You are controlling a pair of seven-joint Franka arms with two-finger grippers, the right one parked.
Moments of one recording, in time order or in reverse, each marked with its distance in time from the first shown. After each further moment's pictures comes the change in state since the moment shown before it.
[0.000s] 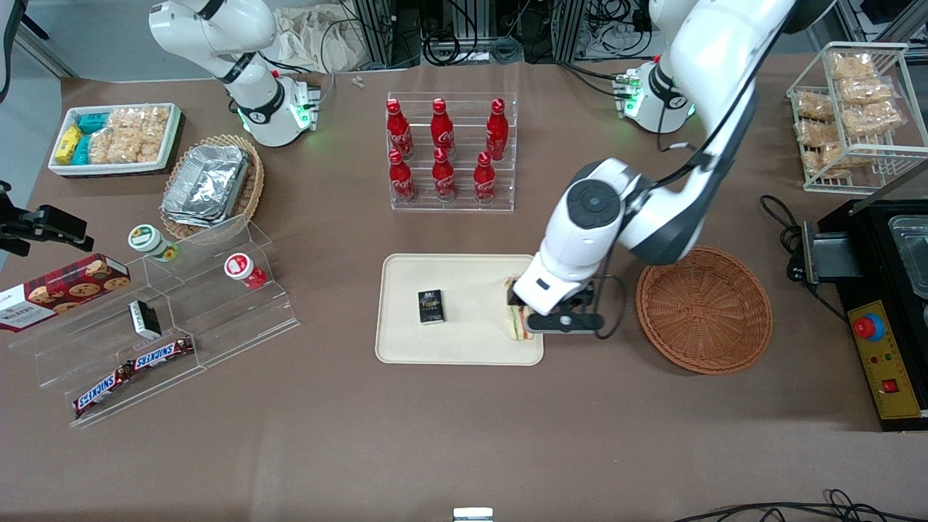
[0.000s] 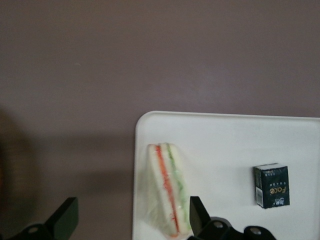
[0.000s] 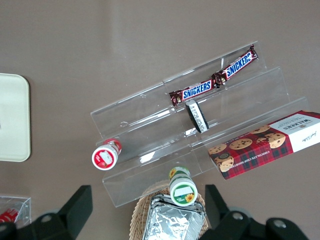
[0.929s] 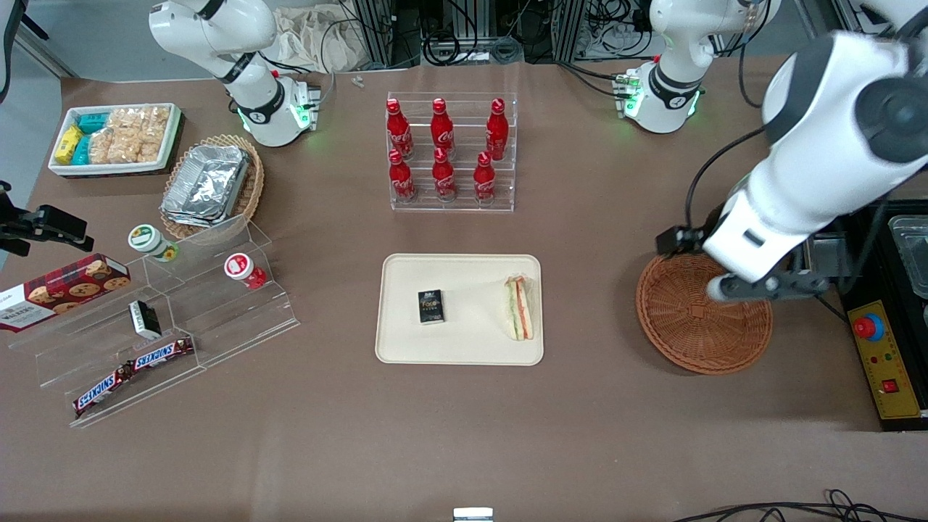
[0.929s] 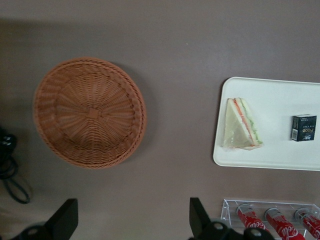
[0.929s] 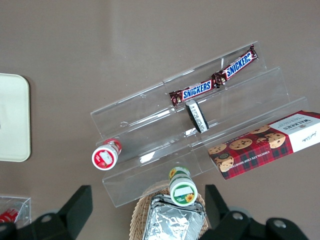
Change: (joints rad) arm 0.260 -0.273 0.026 0.178 -0.192 -0.615 0.358
